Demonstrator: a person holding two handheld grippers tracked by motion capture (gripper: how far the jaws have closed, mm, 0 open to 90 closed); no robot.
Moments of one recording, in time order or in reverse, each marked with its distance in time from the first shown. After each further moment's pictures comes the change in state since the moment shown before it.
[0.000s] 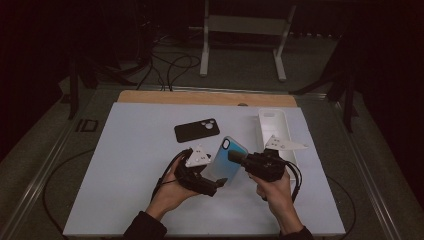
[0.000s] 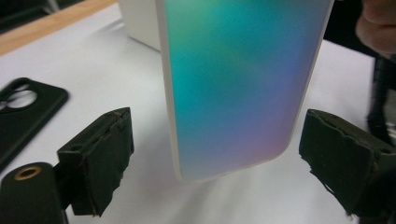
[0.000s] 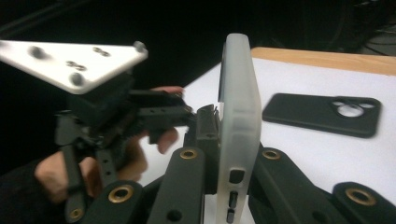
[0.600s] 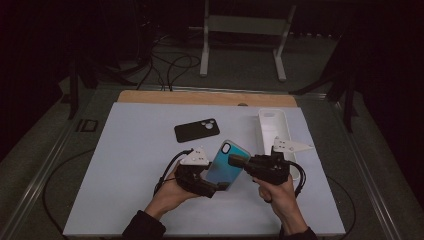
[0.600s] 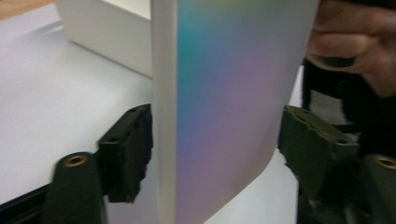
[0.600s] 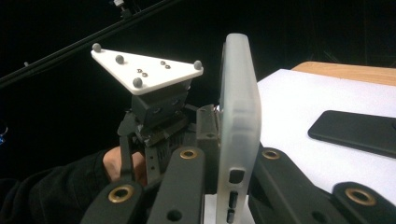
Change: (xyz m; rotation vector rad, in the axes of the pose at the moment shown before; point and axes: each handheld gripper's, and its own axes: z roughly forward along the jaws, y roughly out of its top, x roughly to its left) left arm 0.002 0.000 -0.002 -0.036 -0.205 -0.020; right arm 0.000 0.000 -0.010 -0.050 0.188 -0.009
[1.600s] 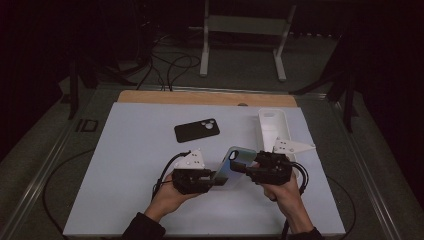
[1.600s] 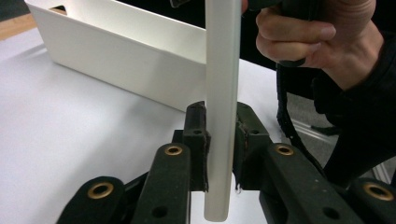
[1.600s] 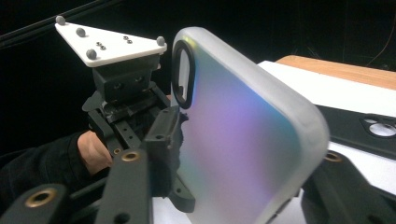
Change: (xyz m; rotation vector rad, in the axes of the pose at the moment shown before) left arm -0.007 -0.003 -0.008 -0.053 -0.042 0.063; right arm -0.003 0.000 -0.006 0.061 -0.056 -0.080
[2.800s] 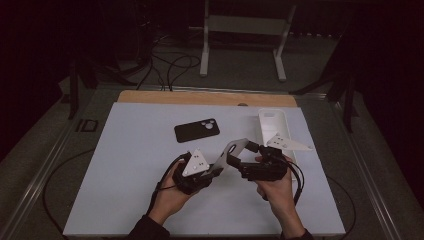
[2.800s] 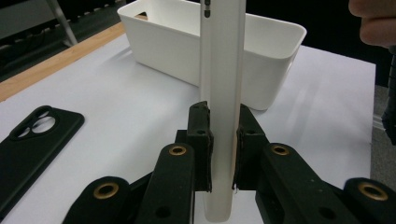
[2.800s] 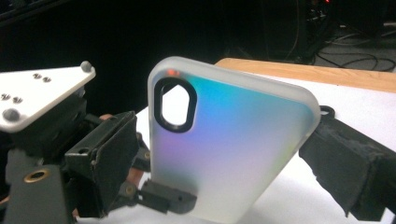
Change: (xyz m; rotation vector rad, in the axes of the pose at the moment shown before) left arm -0.010 0.002 0.007 0.035 0.322 0.059; right arm 0.016 0.012 0.015 -0.026 -0.306 0.096
